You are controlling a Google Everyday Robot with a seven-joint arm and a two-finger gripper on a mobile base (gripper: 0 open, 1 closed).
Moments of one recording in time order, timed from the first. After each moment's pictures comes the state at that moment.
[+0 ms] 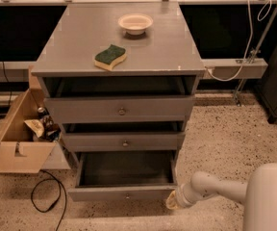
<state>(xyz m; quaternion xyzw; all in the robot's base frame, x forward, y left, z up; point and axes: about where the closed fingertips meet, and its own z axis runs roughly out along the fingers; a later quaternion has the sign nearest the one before) 0.489 -0.151 0.218 -0.71 0.66 0.16 0.19</state>
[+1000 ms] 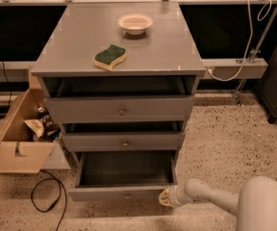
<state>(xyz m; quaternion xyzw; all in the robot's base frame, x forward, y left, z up) 0.530 -0.125 0.154 -0.72 0.63 0.11 0.27</state>
